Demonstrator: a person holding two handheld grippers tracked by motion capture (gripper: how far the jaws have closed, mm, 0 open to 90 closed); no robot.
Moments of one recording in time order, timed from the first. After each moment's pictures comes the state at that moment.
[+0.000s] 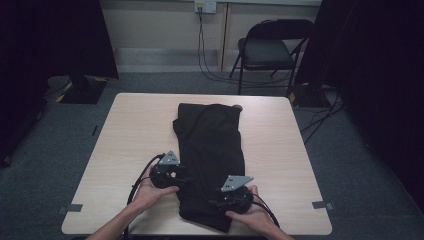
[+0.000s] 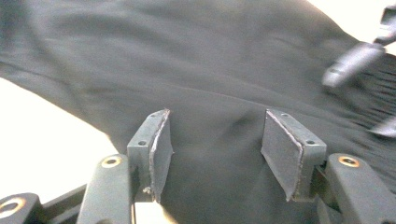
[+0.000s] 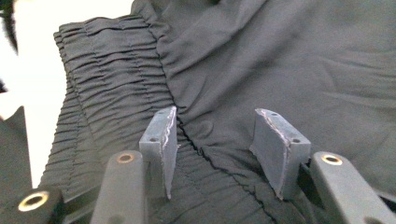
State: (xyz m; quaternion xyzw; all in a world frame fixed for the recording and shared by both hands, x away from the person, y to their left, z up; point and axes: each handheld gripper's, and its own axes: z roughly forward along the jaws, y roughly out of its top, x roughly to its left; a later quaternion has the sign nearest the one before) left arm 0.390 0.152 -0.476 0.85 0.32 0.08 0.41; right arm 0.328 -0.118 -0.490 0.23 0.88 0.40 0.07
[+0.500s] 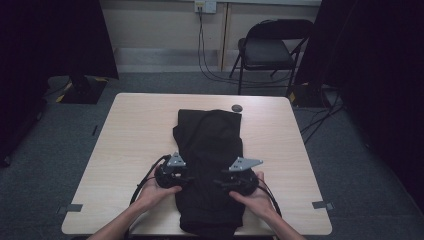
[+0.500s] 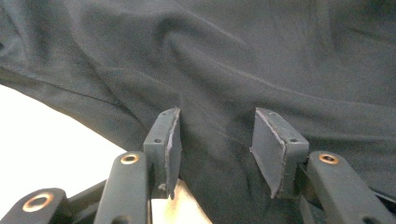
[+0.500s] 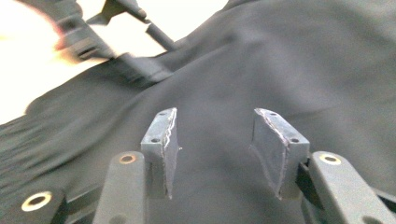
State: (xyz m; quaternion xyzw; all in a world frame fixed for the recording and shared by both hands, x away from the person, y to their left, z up) left arm 0.391 0.137 -0.490 0.88 0.29 0.11 0.37; right arm 0.372 -0.131 -0.465 0.30 0.84 0.43 0.11
